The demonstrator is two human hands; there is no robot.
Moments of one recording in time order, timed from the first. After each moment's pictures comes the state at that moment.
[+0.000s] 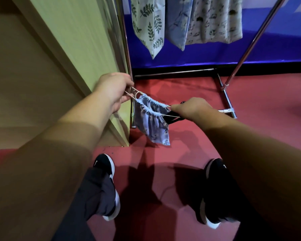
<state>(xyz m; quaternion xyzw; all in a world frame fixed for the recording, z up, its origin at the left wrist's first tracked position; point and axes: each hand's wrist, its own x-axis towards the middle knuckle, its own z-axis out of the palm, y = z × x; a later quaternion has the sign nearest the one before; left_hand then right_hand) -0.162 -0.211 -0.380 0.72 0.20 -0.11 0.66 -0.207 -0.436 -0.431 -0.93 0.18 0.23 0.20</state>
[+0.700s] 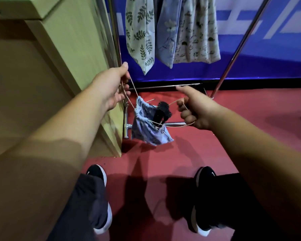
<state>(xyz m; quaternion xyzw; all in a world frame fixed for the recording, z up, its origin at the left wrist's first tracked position) -0.153 -0.217 -0.335 0.70 0.13 -0.15 0.68 -0.226 -0.472 -0.376 -0.63 0.24 0.21 0.70</state>
